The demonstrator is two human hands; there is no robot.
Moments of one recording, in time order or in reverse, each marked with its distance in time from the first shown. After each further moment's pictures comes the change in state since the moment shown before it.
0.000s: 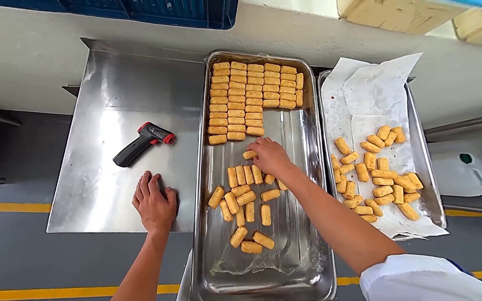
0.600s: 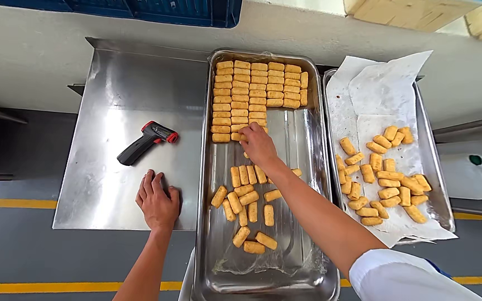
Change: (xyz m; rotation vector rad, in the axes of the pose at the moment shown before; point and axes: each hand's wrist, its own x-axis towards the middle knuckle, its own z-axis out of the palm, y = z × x) left_hand 0.000 -0.001 0.002 0.020 -0.004 -0.006; right_hand 0.040 -0.028 0.012 0.172 0.309 0.035
